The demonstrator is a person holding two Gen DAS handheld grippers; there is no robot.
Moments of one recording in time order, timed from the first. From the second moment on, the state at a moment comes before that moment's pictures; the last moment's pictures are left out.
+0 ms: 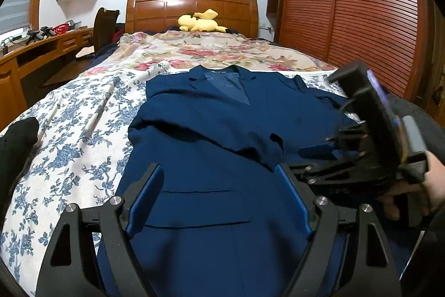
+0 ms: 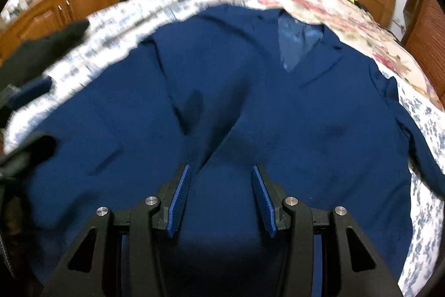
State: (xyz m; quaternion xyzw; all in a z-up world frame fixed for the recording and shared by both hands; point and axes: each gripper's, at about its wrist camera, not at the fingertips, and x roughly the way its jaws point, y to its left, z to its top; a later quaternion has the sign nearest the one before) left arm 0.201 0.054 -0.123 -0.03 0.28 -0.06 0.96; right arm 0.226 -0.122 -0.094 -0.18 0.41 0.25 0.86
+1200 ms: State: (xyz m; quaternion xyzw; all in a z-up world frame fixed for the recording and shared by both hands) left arm 0.198 0.056 -0.128 -0.06 0.28 -0.12 0.95; right arm 0.120 -0.221 -0.057 -0.06 0.34 0.09 0.93
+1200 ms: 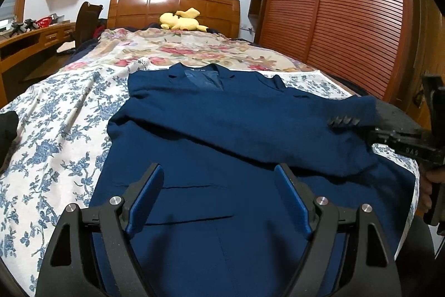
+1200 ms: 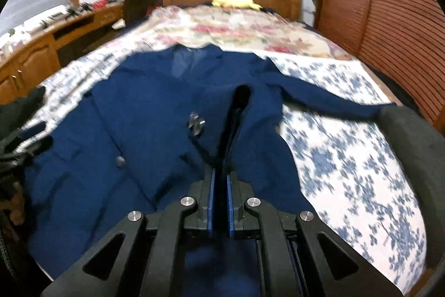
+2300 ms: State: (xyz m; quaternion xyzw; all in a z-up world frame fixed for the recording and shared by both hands) left arm 0.202 0.005 -0.110 -0.02 0.27 -0.12 0.96; right arm 0.192 -0.272 -0.066 -0.09 0.37 0.16 0.91
